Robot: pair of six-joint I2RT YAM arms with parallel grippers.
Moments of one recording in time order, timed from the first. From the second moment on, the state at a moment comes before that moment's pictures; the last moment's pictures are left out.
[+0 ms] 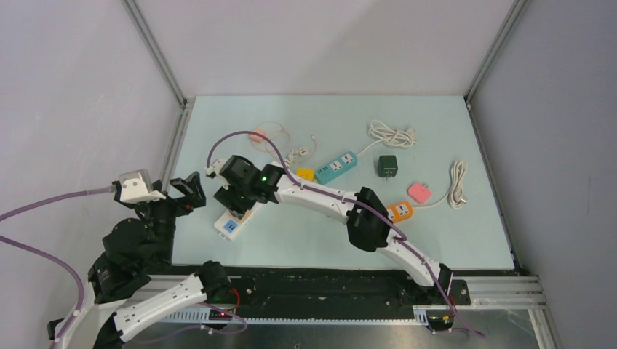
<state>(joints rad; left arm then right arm) -0.97 0.31 0.98 -0.63 -1.10 -0.15 1.17 2.45 2.36 -0.73 -0.04 0.10</state>
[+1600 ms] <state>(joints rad) -0.97 0.31 0.97 -0.63 -1.10 -0.16 1.27 2.37 1.95 -0.17 0.33 0.26</state>
